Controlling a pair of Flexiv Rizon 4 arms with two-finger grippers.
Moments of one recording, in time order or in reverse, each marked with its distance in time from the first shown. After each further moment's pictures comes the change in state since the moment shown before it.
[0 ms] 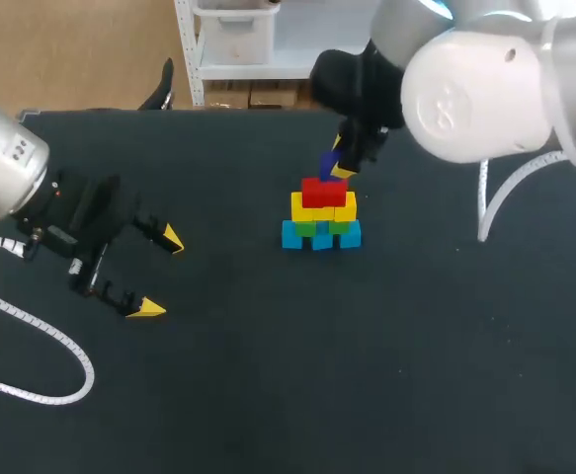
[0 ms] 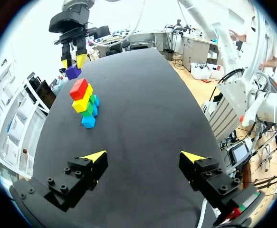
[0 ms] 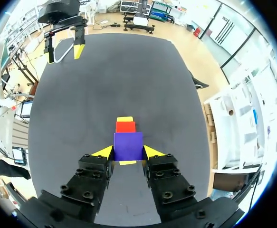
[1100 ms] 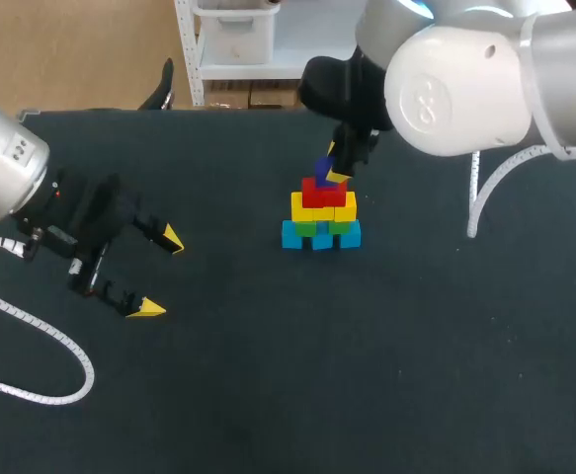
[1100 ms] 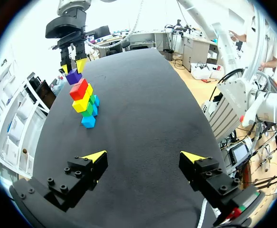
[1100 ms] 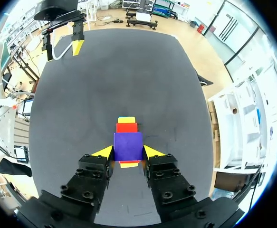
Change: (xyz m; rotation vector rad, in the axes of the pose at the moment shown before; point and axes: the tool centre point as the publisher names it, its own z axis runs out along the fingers) left arm 0.000 0.000 0.000 0.000 0.000 0.000; right arm -0.002 0.000 0.011 -0.033 0.038 -0.001
